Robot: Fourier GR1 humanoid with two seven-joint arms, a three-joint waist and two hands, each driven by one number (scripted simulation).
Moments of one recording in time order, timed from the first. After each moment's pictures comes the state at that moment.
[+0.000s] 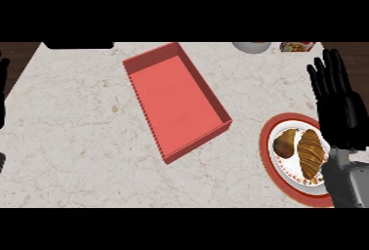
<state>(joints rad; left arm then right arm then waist) -0.30 0.59 0.04 -1.51 0.28 0.41 0.14 -0.26 -0.25 -0.04 -1.62 -0.25 -0.14 -0.01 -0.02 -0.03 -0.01</state>
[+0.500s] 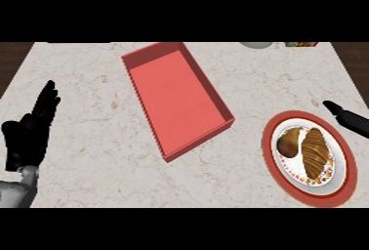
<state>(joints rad) -0.13 0.53 -0.16 -1.52 0.17 0.35 0.11 -0.19 -0.41 -0.23 -1.45 -0.05 -0.32 -0.10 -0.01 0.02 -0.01</state>
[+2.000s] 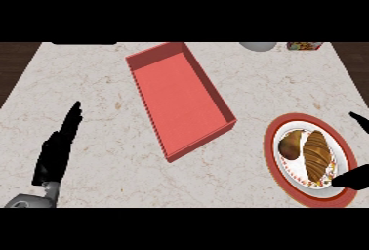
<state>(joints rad) -0.05 0.42 -0.21 -1.47 0.07 0.30 0.06 -0.01 -0.72 0.05 -1.62 0.27 0.16 0.61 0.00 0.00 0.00</state>
